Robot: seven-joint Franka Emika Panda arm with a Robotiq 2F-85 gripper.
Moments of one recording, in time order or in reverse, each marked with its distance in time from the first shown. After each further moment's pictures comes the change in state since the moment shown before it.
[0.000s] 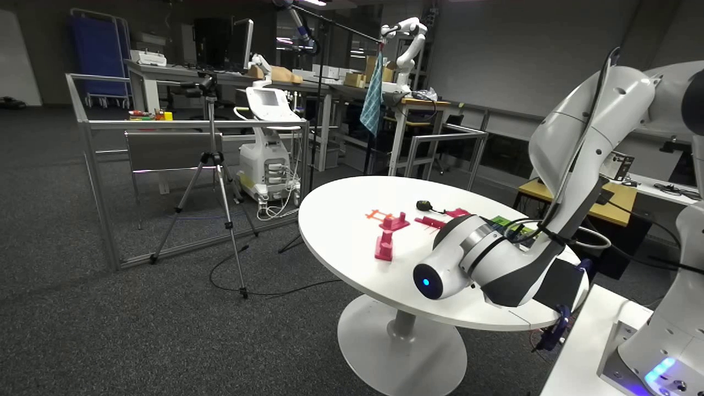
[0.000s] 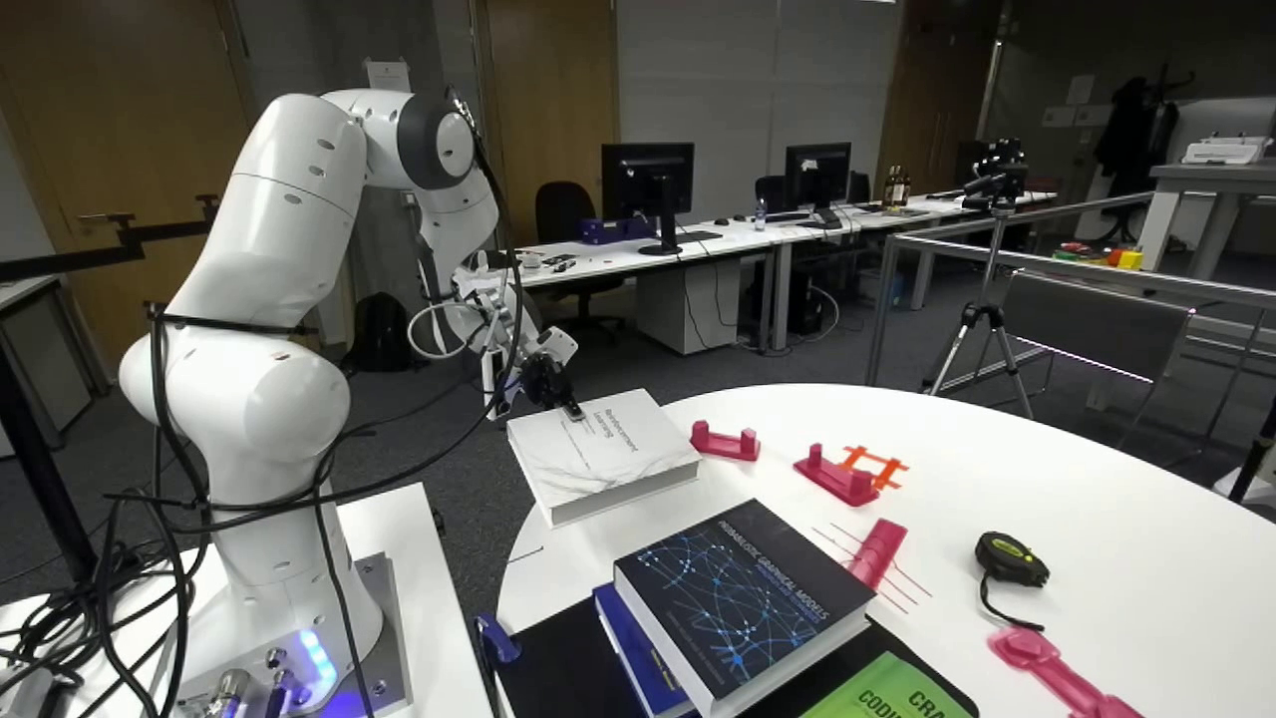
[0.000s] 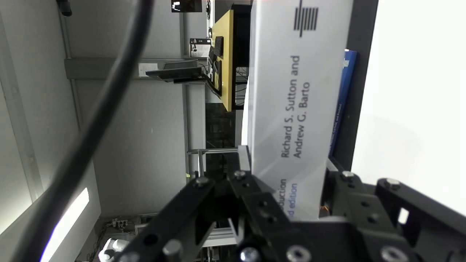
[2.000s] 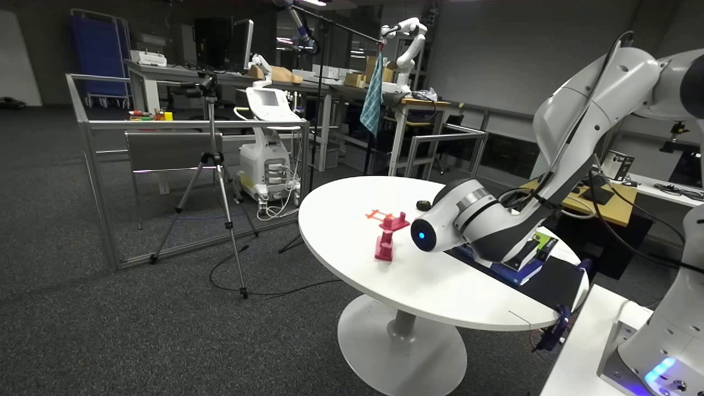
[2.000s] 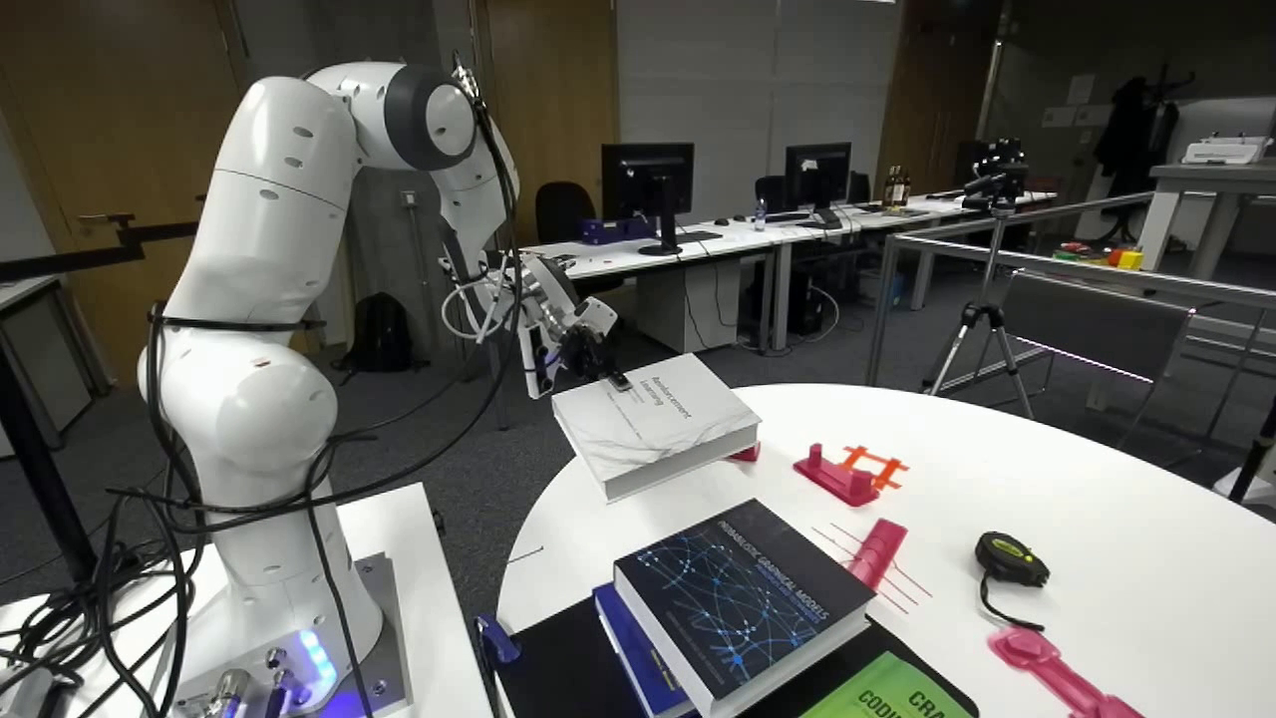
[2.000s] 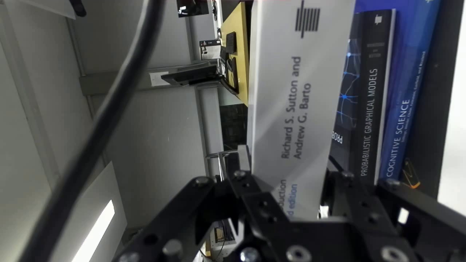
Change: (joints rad) arm -0.159 -0.098 0.017 0.000 -0.142 -0.032 -0.033
